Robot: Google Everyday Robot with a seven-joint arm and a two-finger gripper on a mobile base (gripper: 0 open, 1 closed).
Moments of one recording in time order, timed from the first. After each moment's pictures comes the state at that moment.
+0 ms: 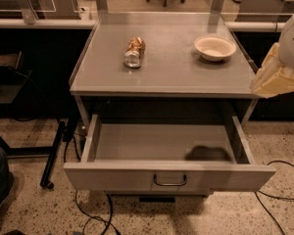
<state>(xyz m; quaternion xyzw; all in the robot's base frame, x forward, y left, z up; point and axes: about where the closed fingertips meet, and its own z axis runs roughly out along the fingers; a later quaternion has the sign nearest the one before) 0.438 -0.217 0.976 -0.60 0.78 -0.03 0.16</state>
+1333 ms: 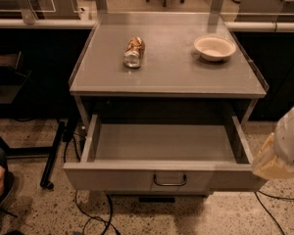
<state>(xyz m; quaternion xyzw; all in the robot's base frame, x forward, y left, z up) 0.359 -0.244 0.835 -0.55 0.83 0.03 0.09</state>
